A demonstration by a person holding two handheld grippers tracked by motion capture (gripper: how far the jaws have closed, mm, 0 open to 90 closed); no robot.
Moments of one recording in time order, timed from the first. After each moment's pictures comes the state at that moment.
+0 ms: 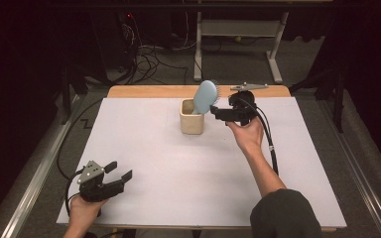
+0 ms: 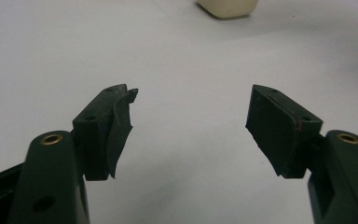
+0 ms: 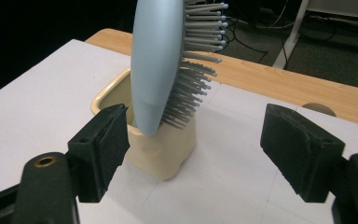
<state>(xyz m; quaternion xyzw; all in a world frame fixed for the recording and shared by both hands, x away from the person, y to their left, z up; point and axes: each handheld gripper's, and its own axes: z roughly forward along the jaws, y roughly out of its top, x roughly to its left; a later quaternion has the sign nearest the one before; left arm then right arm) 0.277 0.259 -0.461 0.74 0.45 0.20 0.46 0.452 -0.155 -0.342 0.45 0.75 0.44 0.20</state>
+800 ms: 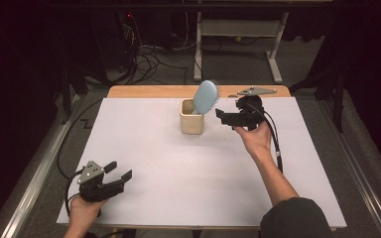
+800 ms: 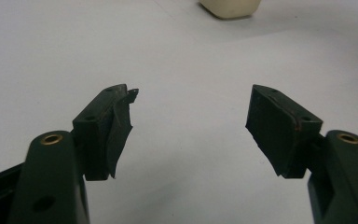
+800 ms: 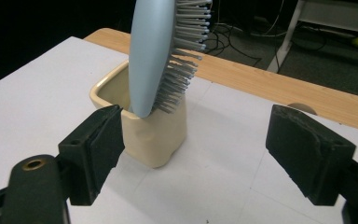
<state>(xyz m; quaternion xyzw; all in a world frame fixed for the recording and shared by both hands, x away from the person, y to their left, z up) 0.276 0.259 -0.461 0.74 0.46 0.20 0.46 0.435 -0.170 -0.340 0.44 0.75 0.44 0.22</state>
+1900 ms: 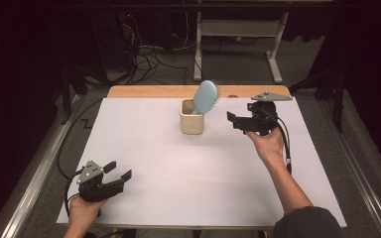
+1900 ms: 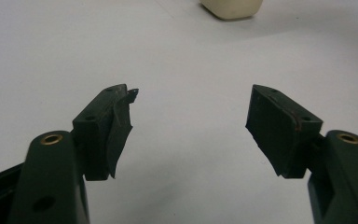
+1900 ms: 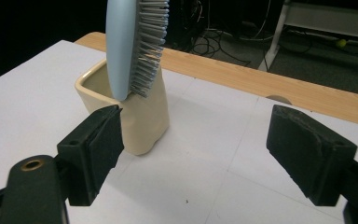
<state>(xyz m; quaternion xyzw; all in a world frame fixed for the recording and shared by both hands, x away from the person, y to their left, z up) 0.276 0.260 -0.461 0.73 0.46 0.20 0.46 0.419 -0.200 -0.343 0.45 0.74 0.44 0.23</state>
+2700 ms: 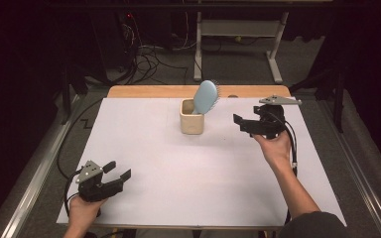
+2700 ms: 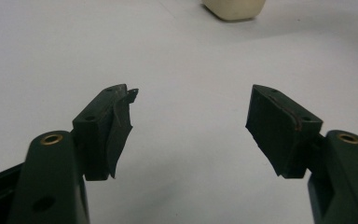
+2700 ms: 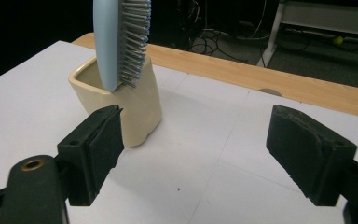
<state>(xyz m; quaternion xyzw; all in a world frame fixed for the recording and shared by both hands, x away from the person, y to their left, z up) 0.277 0.262 -0.461 0.73 0.46 0.20 0.46 0.411 -0.218 -0.346 0.45 0.73 0.45 0.23</state>
